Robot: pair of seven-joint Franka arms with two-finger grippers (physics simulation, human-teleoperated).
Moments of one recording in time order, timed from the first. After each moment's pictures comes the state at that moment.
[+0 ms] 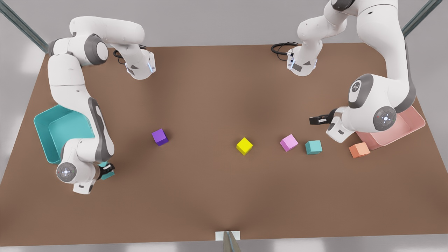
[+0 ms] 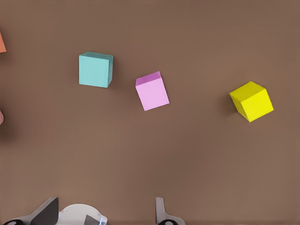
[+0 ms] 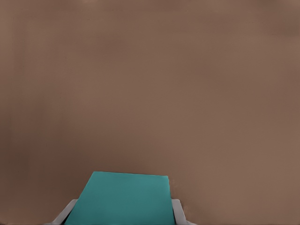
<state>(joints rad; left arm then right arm) 0.25 0.27 -0.45 -1.55 -0.07 1.40 -0.37 -0.20 0.76 0.21 -1.42 -0.24 2.03 -0.51</state>
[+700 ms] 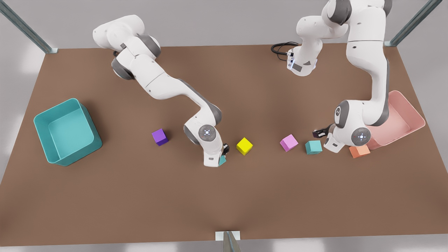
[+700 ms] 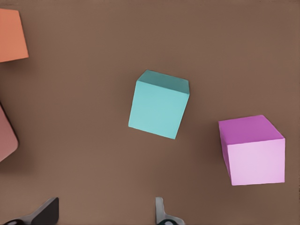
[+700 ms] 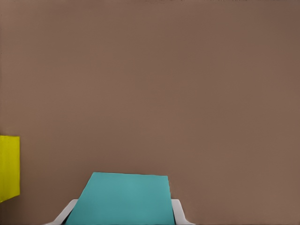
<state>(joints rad) -0.04 0.35 0.00 -1.93 0.03 1.84 -0.33 0.49 0.99 0.28 -1.16 -0.25 2.27 0.16</state>
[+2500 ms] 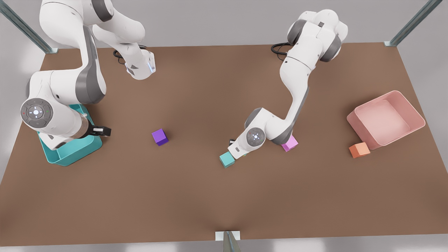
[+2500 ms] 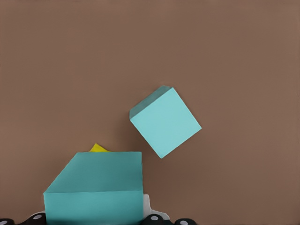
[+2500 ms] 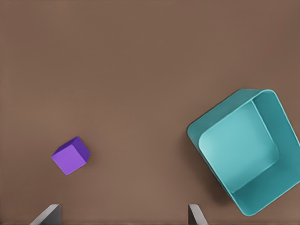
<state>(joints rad) -0.52 0.81 -0.12 -1.26 -0.11 1.97 -0.44 -0.04 0.31 0.18 -1.30 -0.17 1.37 0.20</state>
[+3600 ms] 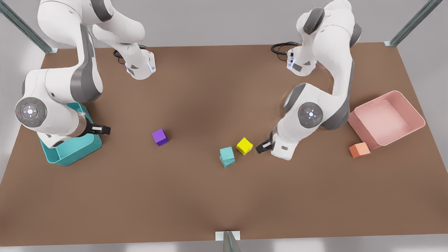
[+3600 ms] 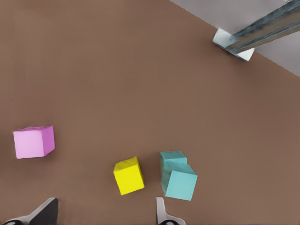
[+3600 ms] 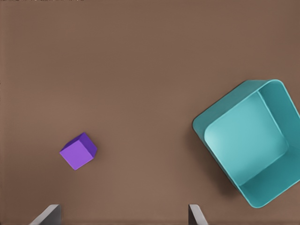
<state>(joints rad) -0.24 0.57 -0.17 -1.04 -0.01 1.59 -0.90 -0.06 0.30 0.18 -1.29 -0.12 1.35 0.22</state>
